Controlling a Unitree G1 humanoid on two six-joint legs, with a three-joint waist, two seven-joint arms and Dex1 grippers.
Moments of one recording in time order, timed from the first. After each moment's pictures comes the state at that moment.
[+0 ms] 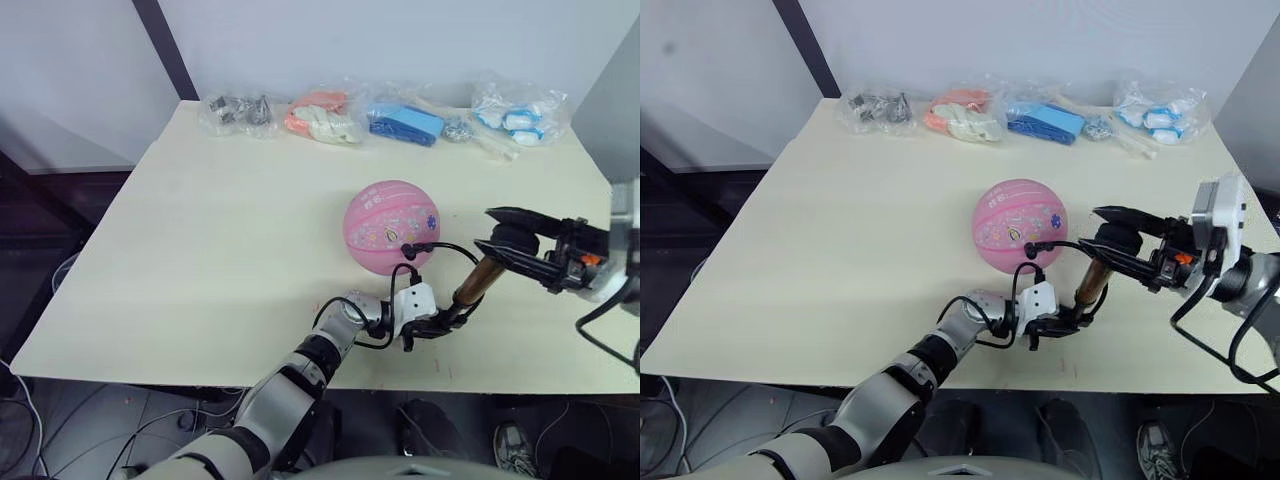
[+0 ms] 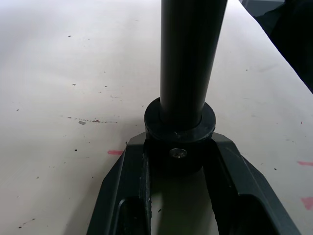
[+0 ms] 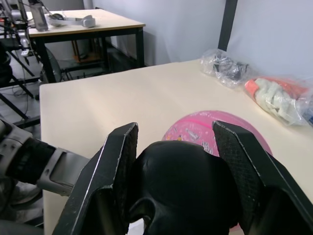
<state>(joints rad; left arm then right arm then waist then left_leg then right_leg) -0.63 -0.08 -0.41 0.99 0.16 -0.31 -0.93 -0.02 -0.79 -0.30 -0.54 0.85 0.48 0.89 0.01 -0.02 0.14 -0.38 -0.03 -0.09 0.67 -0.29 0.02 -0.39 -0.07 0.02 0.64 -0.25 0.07</state>
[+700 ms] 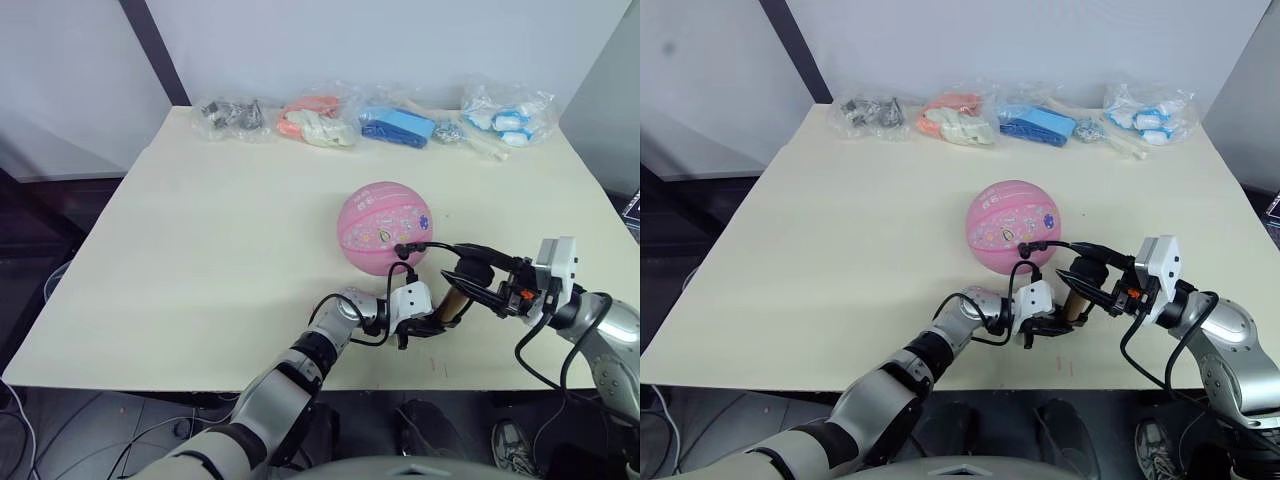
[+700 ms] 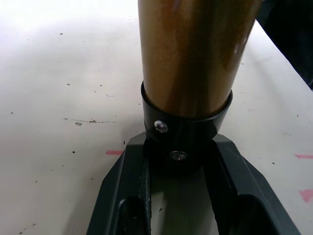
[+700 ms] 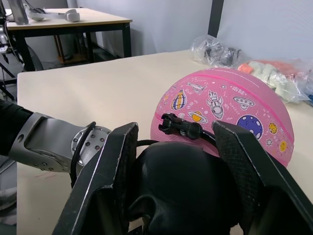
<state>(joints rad) -0.64 -0.05 -0.41 0.99 0.16 -0.30 -0.96 0.02 -0.61 -0.12 -0.37 0.60 0.20 0.93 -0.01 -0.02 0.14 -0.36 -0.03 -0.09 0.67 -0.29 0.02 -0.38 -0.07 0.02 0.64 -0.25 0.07</state>
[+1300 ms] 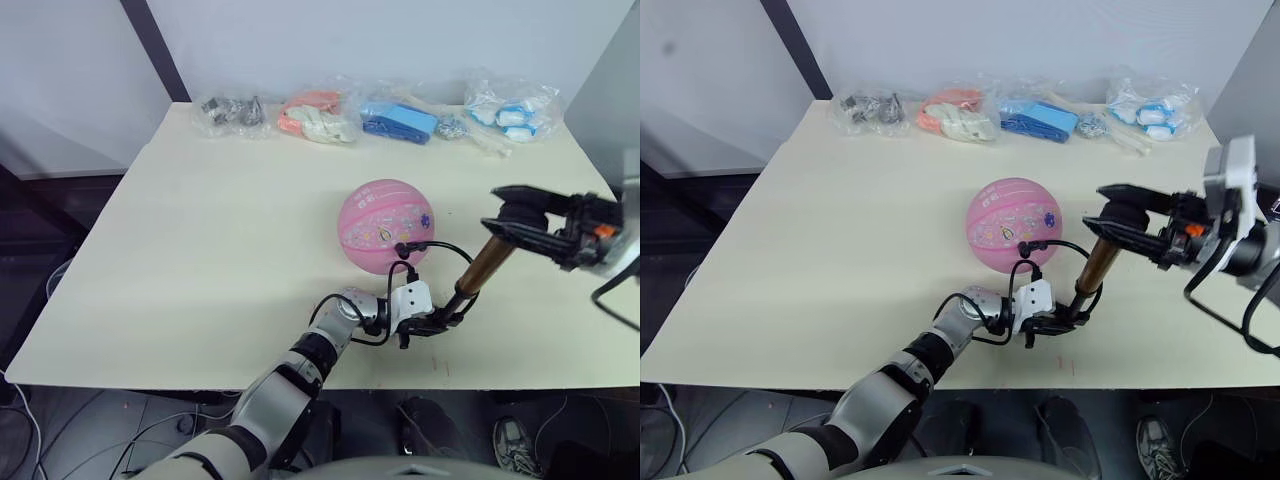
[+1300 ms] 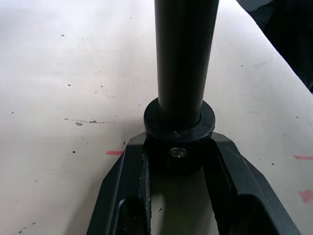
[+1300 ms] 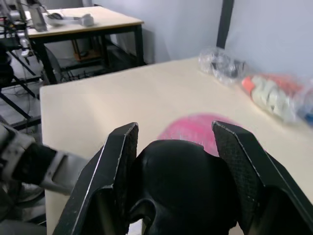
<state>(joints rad) -0.63 -0.06 -0.41 0.96 0.16 -0.30 -0.96 -0.25 -0.97 -0.40 -0.49 1.08 0.68 0.84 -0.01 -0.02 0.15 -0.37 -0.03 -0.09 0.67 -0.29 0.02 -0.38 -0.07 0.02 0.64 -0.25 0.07</state>
